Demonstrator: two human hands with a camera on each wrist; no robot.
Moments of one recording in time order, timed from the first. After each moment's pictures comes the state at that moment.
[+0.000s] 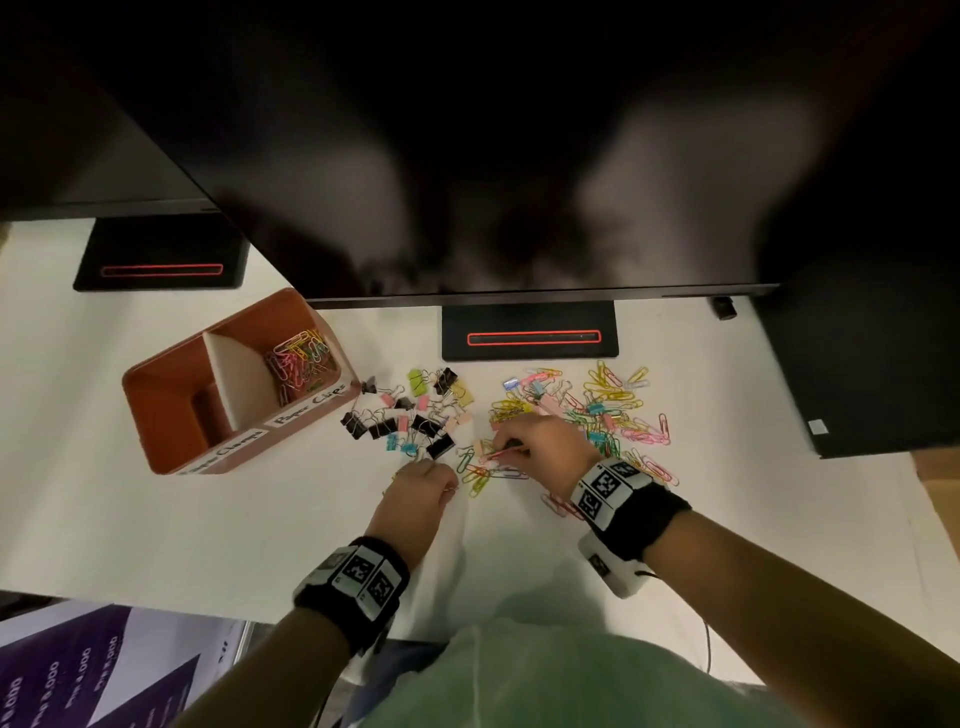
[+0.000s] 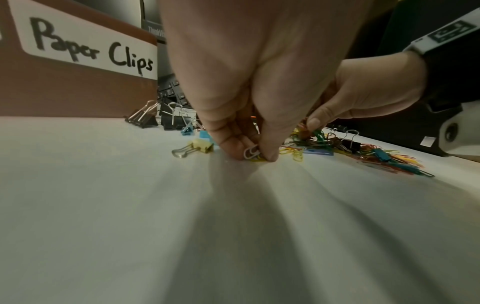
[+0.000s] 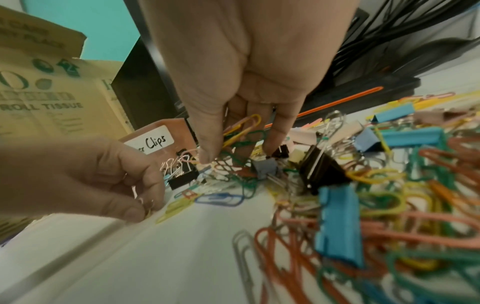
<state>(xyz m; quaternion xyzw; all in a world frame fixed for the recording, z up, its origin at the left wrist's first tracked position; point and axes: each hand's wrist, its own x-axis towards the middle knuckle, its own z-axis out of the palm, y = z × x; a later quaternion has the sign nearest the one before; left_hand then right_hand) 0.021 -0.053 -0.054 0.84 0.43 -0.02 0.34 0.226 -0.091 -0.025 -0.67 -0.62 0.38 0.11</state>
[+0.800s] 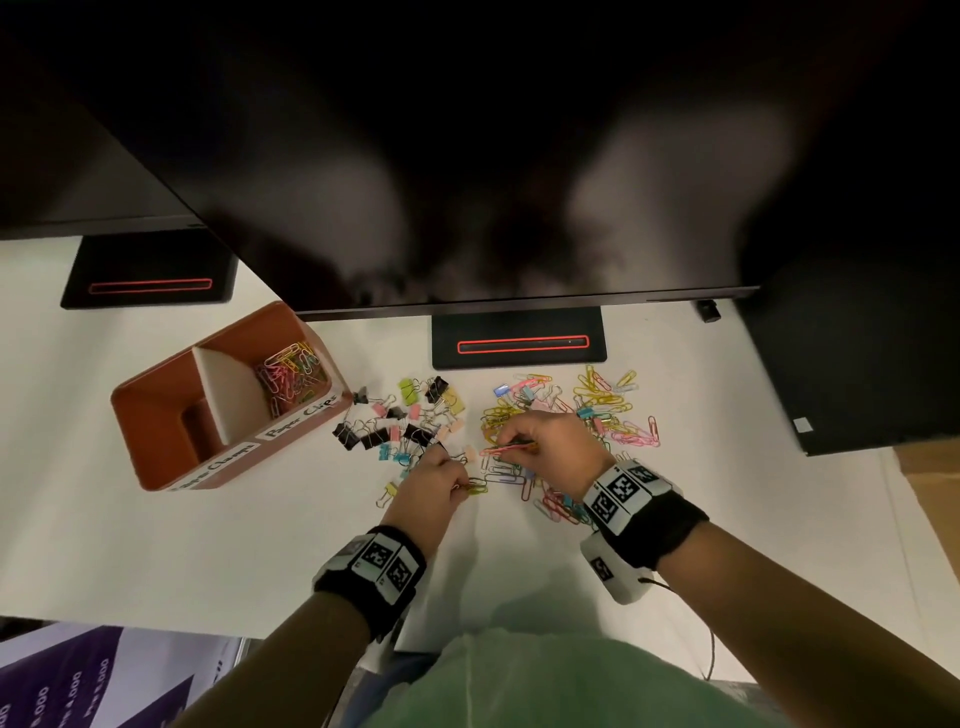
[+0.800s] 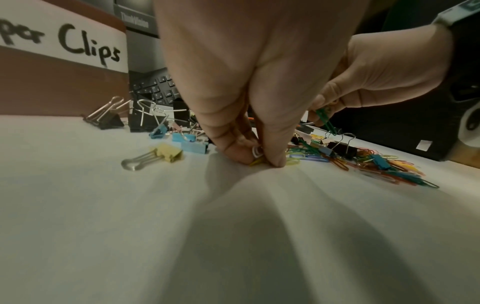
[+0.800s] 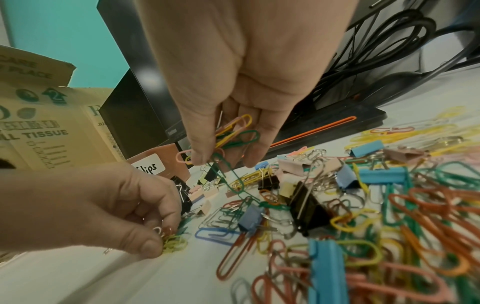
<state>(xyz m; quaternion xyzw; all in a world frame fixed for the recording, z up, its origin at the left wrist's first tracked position) 0.045 -0.047 -0.050 0.83 0.42 -0.03 0.38 0.238 -0.099 -0.014 -0.68 -0.60 0.37 0.19</state>
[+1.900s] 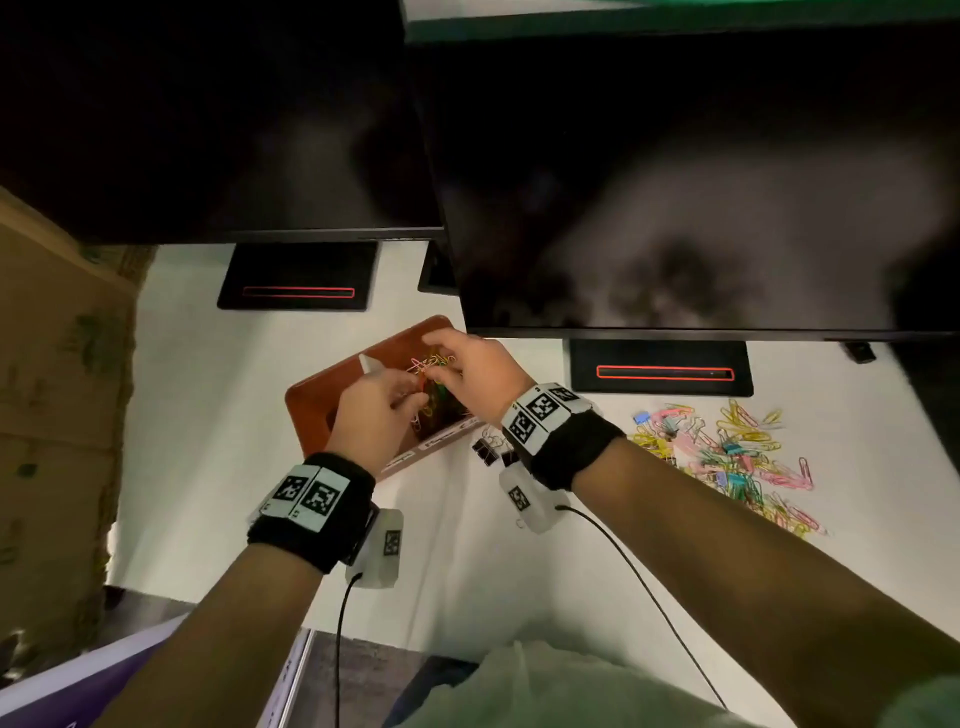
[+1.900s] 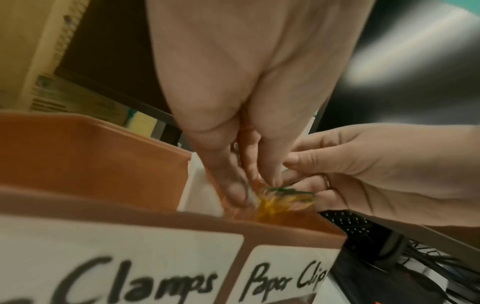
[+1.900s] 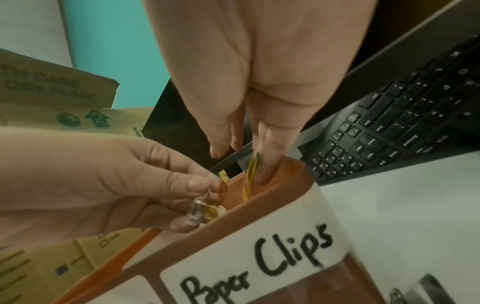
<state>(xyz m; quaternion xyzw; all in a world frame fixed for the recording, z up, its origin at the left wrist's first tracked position) -0.090 0.114 0.033 0.73 0.57 0.10 0.36 0.064 0.092 0.042 -0.66 -0.60 0.38 0.25</state>
